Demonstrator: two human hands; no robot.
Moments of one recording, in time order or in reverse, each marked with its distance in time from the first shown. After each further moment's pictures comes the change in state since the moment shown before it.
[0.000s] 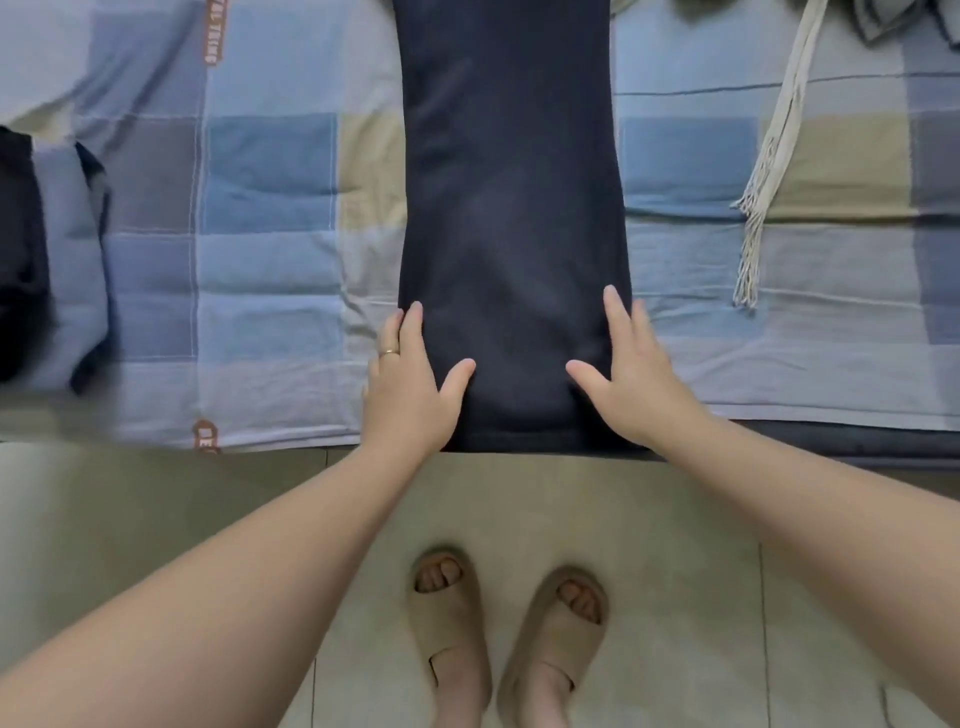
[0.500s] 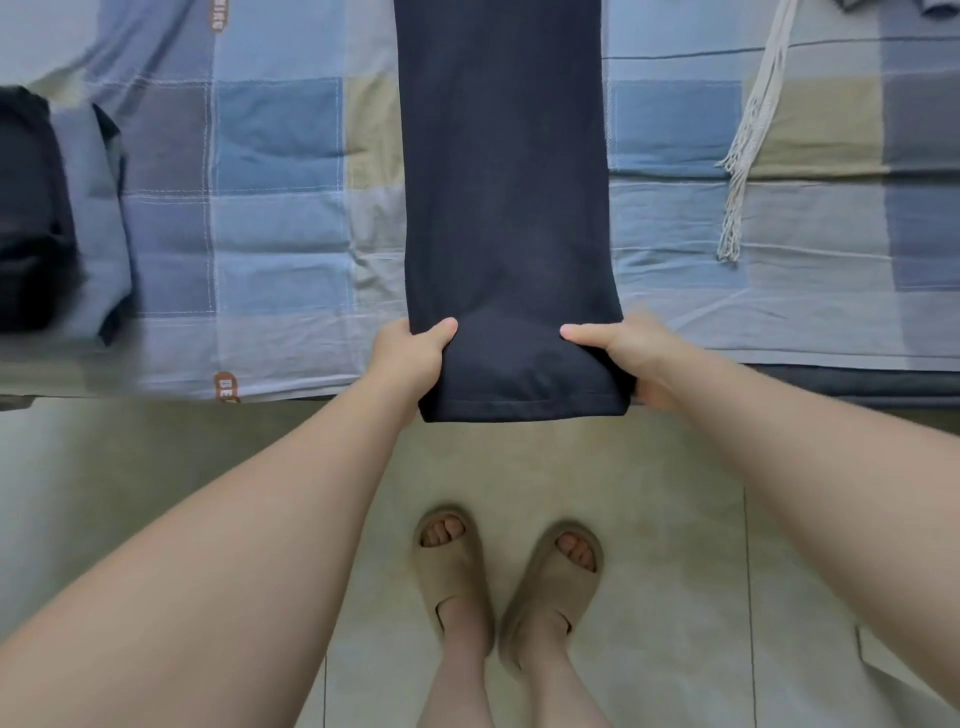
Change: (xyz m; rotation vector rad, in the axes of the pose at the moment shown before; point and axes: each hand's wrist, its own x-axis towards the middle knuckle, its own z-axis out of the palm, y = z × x) left_hand -0.011 -0.007 -0.006 -0.680 -0.159 -0.475; right_hand -0.007 0.009 0.009 0.818 -0.276 0.384
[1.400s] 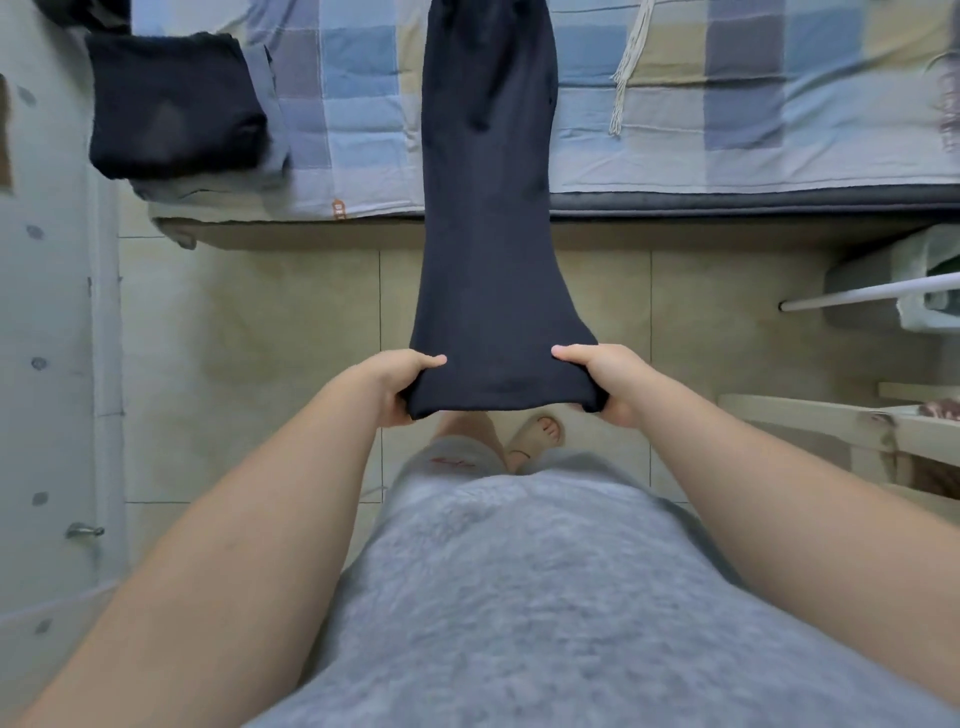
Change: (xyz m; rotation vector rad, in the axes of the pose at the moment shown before) left_hand -0.455 -0.079 -0.144 -0.031 -0.278 -0.591; right_hand -0.488 0.133 0.061 0.269 0.078 0.262
